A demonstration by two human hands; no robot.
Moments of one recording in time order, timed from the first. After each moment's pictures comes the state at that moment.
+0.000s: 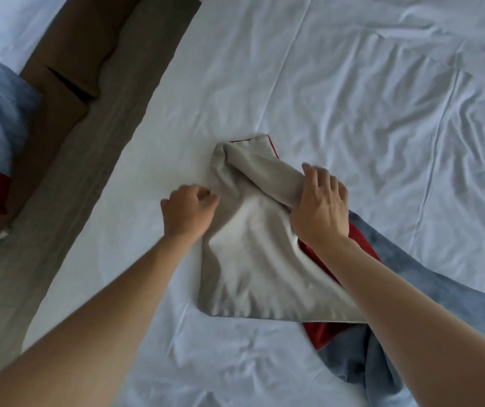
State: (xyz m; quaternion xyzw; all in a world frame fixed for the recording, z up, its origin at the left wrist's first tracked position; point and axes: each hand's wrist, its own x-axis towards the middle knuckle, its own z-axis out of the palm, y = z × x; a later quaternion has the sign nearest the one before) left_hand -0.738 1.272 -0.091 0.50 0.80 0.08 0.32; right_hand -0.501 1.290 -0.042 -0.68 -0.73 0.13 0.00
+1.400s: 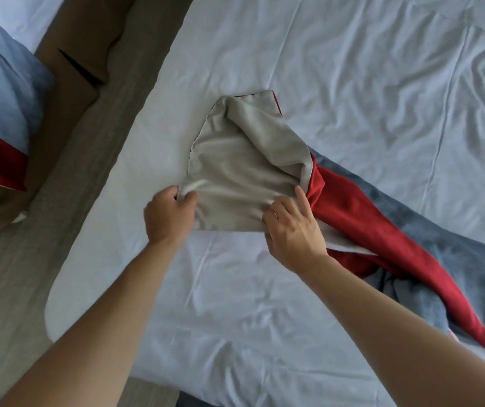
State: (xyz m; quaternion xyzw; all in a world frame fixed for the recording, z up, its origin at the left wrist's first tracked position) left_hand -0.770 1.167 -0.064 0.40 0.84 0.20 0.30; right_hand -0.530 1.157 -0.071 -0.48 -0.87 0.06 0.04
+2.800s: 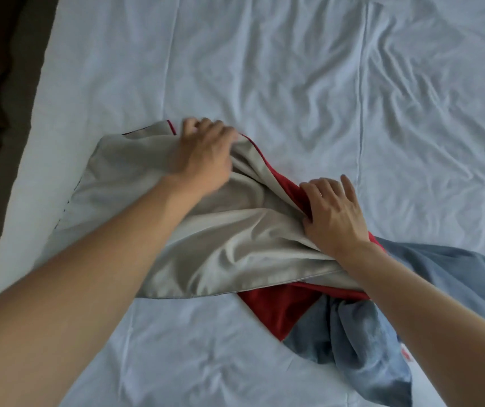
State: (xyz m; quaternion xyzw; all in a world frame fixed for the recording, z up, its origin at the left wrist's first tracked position) left_hand -0.582 1.373 -0.082 0.87 0.49 0.04 0.06; right_hand -0.341 1.237 -0.074 -0.67 -0.73 0.08 -0.05
